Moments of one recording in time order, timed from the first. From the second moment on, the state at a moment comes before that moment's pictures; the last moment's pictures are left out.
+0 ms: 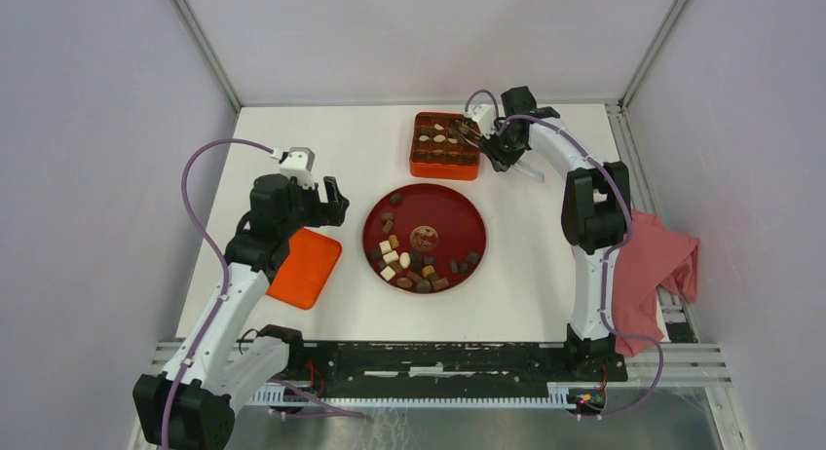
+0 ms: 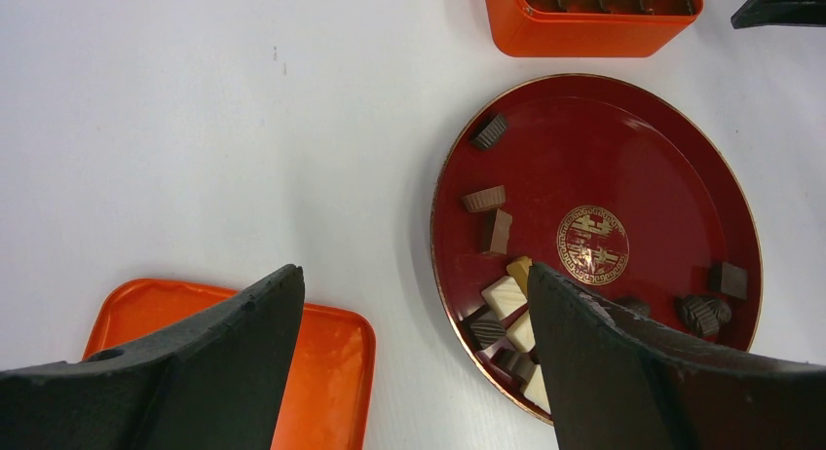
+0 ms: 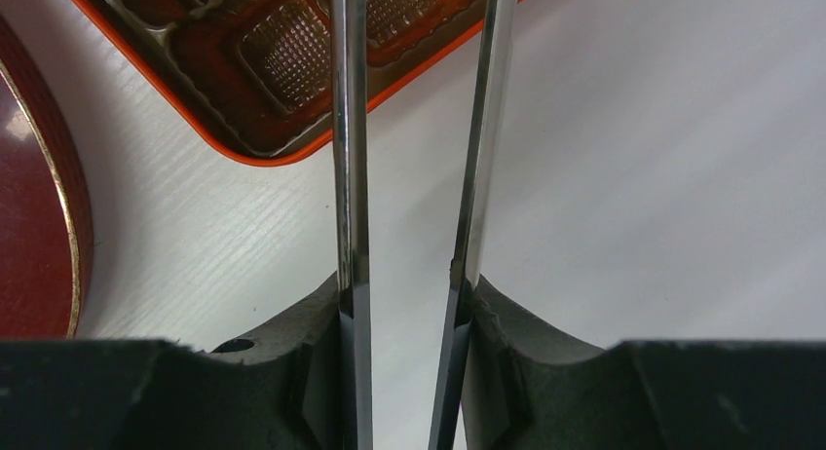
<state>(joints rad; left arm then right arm) -0.20 0.90 0.76 -0.30 0.11 -0.15 0.23 2.18 1.84 -0.73 -0.18 -0.62</state>
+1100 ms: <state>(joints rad) -0.20 0.91 0.76 -0.30 0.11 -0.15 0.35 1.49 1.17 -0.77 -0.54 -0.91</state>
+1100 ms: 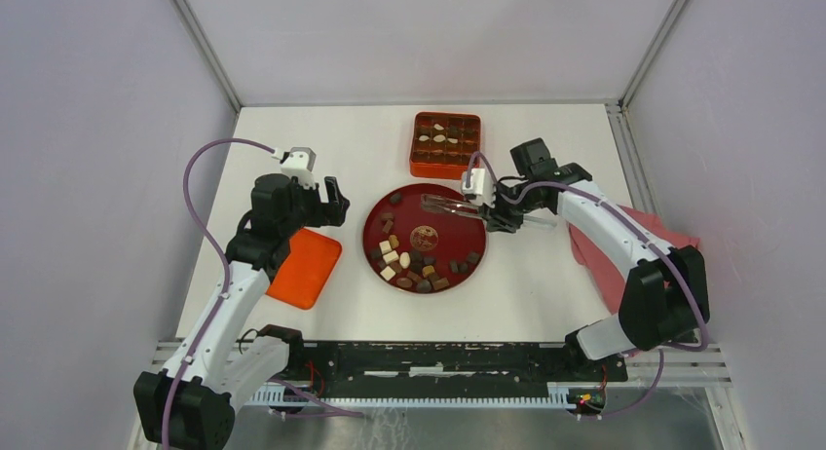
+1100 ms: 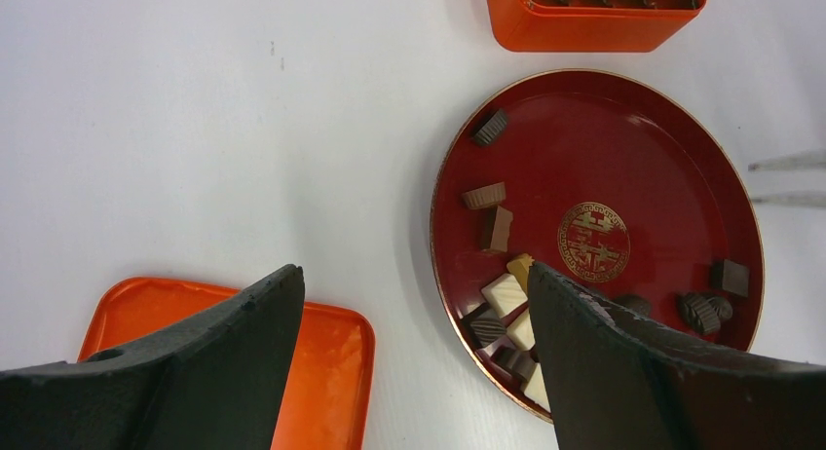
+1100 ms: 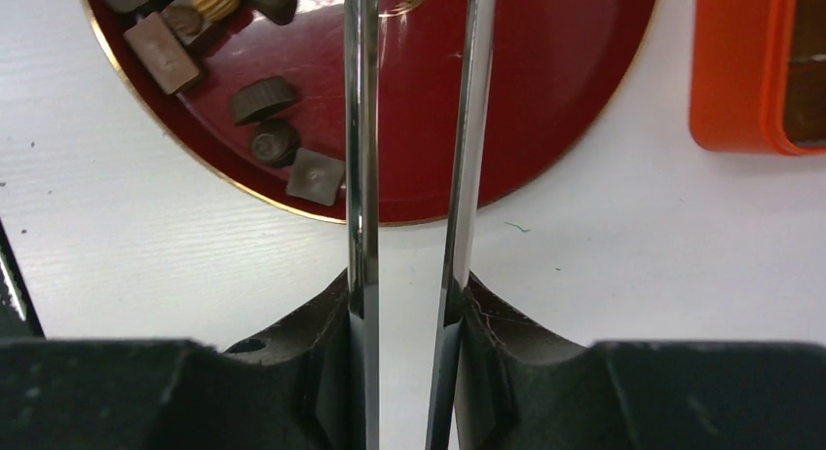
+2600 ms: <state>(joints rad) -0.20 0.92 0.76 -0.31 0.11 -0.15 0.70 1.36 0.90 -0.85 -0.33 -0.72</state>
